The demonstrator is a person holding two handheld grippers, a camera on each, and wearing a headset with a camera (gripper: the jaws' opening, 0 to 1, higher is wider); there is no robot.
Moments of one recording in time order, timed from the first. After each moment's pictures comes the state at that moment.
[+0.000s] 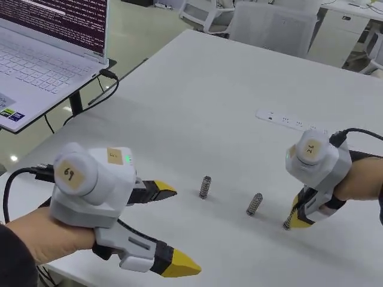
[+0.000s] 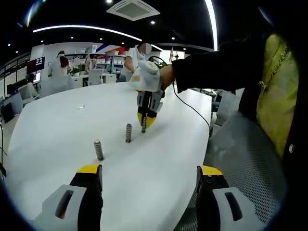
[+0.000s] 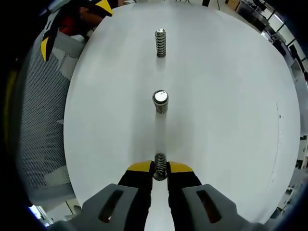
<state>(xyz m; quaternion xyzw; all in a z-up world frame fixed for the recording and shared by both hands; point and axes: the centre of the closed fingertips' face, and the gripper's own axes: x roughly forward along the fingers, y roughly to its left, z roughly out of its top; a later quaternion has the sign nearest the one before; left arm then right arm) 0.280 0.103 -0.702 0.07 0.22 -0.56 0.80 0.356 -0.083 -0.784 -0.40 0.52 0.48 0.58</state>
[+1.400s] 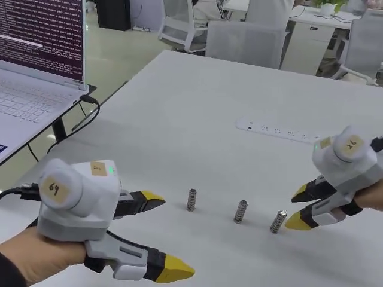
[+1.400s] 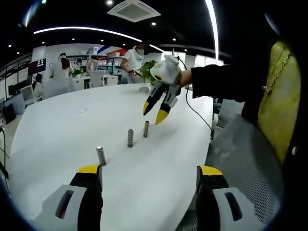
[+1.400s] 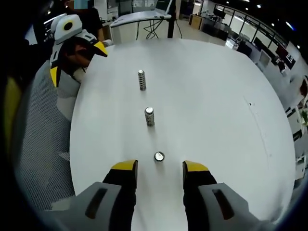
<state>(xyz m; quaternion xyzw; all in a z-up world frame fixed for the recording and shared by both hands) 0.284 0.101 -0.690 0.07 0.22 -0.55 0.80 0.349 -0.089 -0.727 -0.28 0.42 0.43 0.75</state>
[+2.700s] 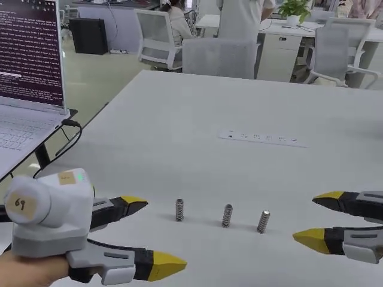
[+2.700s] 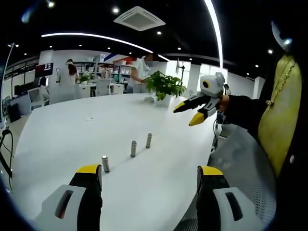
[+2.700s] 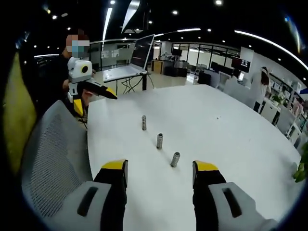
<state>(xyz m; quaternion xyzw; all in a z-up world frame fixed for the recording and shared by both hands) 0.279 0.105 -0.661 0.04 0.19 -0.53 0.83 0.267 -0.096 -0.659 -0.13 0.25 0.35 0.89</state>
